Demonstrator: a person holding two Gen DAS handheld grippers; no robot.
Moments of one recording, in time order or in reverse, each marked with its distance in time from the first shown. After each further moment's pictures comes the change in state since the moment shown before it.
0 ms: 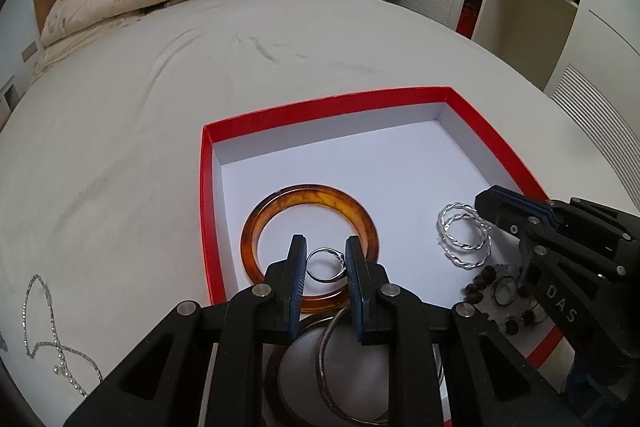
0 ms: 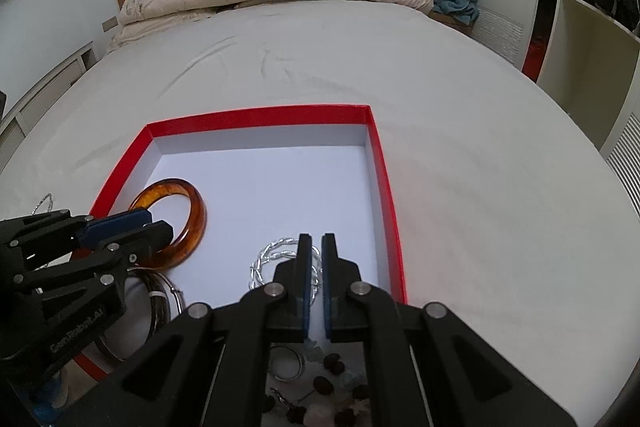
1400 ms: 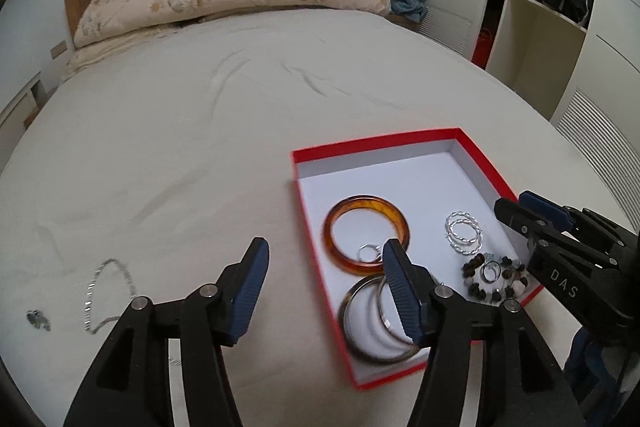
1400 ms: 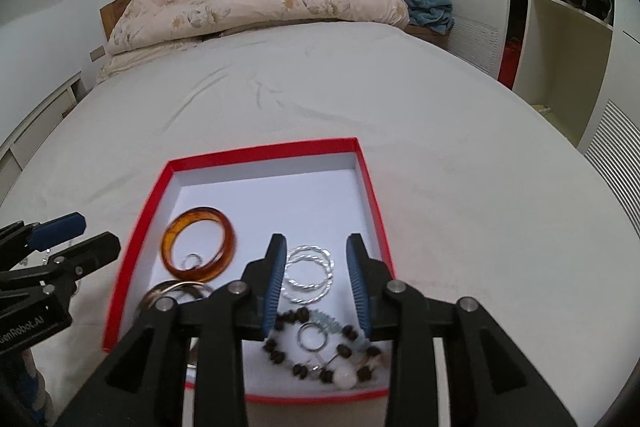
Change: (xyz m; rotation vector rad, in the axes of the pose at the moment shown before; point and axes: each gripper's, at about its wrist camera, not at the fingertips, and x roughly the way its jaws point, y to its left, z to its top) left arm -0.087 0.033 -0.008 -0.050 -0.067 0.070; right arm -0.057 0.011 0.002 0.078 -0.071 -0.038
